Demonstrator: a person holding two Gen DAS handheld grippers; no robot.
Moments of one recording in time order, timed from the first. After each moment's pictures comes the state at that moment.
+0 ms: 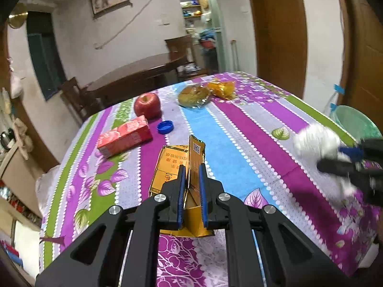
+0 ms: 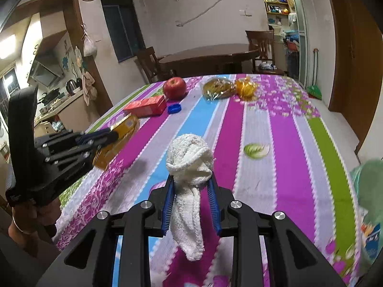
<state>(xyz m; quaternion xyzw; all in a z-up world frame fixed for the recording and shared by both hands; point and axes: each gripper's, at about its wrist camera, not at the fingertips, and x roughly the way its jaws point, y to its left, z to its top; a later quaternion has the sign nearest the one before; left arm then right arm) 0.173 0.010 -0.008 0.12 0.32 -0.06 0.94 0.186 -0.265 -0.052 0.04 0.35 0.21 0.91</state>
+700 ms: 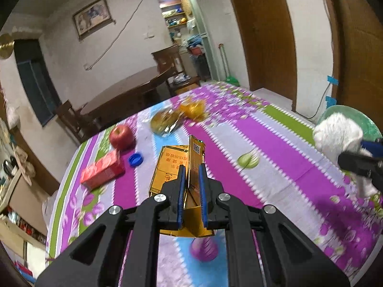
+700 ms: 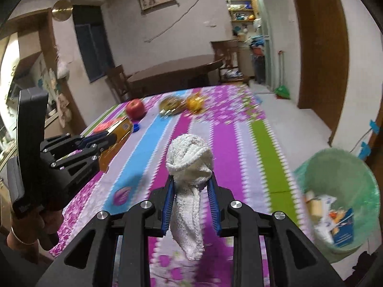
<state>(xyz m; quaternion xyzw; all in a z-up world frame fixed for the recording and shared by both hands) 0.192 -0.095 0.009 0.18 0.29 -0.08 0.94 0.158 -0.355 -0.019 0.07 0.32 0.11 0.94</state>
